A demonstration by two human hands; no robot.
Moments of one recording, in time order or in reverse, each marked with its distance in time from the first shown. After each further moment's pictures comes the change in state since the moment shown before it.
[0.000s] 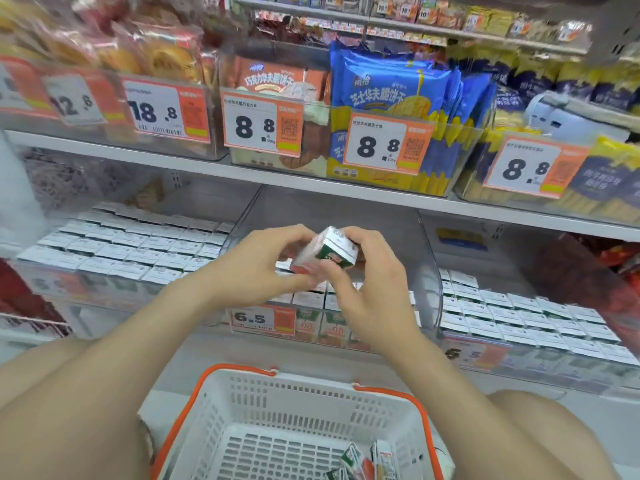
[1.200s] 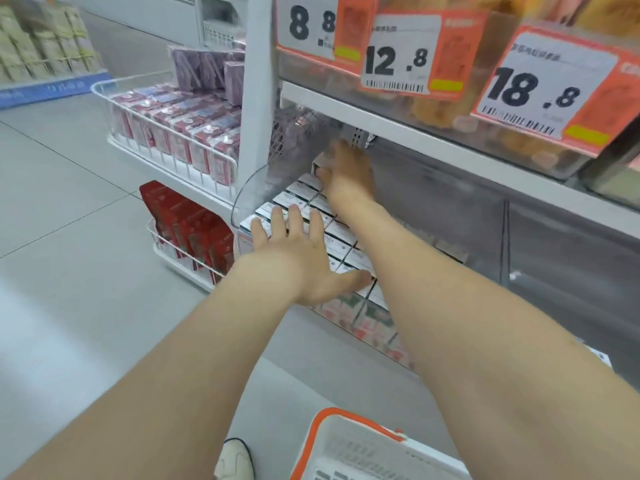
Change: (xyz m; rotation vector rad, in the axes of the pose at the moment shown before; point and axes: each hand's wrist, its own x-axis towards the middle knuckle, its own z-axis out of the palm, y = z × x) left_hand -0.111 -0.186 -0.132 0.550 -0.132 -0.976; right_hand 0.218 -0.070 0.436 -0.285 -0.403 0.049
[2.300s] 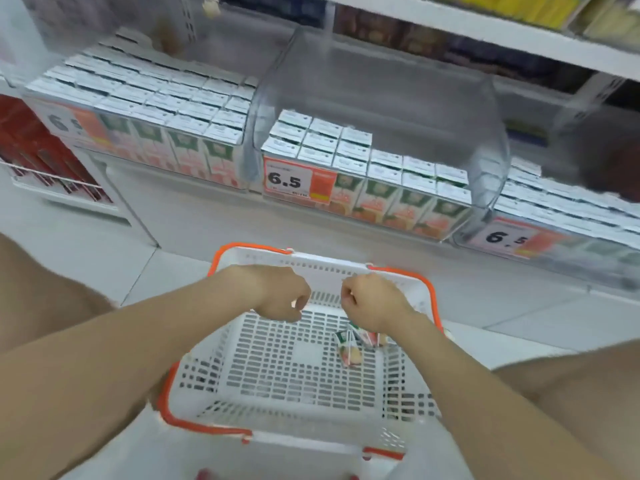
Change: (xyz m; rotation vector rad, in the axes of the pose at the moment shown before) left_hand -0.111 0.188 0.217 0.275 -0.531 0.703; right_hand -0.482 0.271 -0.118 -0.210 -0.673 0.236
